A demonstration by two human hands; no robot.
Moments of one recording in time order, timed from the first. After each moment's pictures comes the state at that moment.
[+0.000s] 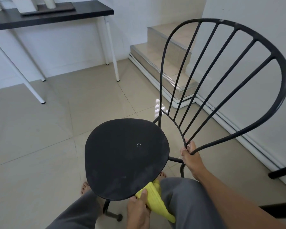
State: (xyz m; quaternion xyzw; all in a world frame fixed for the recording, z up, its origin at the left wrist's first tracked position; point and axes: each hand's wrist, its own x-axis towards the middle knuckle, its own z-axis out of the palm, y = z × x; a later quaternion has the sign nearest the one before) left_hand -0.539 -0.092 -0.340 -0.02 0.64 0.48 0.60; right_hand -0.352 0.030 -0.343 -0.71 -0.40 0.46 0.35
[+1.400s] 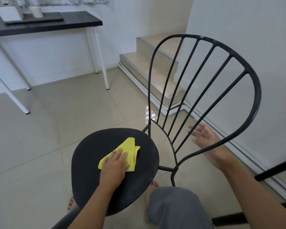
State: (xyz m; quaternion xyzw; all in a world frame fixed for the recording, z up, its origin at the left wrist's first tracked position) left_hand -0.616 0.041 -0.352 0.74 0.65 0.07 0.14; right_hand -0.277 0.033 -0.226 -0.54 -0.49 0.50 0.47
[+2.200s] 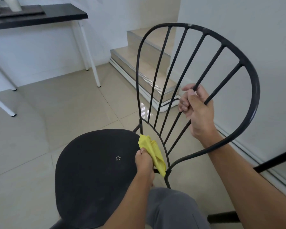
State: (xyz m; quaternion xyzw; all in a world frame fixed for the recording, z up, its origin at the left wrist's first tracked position) left_hand -0.448 0.068 -0.320 0.15 0.64 0.41 0.64; right_hand -0.311 0.100 -0.169 -0.40 -0.49 0.38 0.68
